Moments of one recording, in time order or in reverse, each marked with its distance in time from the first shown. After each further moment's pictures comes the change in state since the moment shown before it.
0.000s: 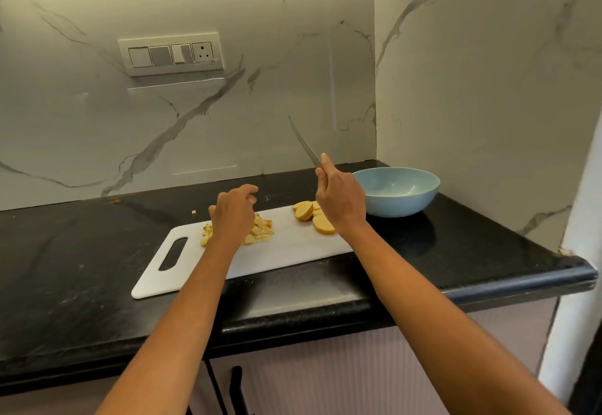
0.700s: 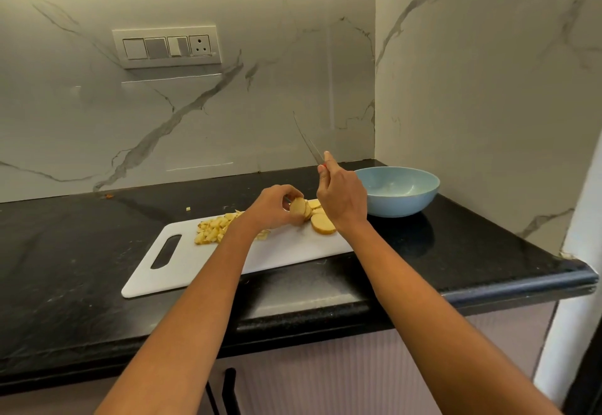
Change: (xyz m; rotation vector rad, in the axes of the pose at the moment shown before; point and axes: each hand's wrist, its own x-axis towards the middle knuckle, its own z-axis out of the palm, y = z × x) left_hand 0.015 0.034 0.028 -0.269 -0.468 0.246; right_hand 0.001 0.005 0.000 0.022 0.034 0.006
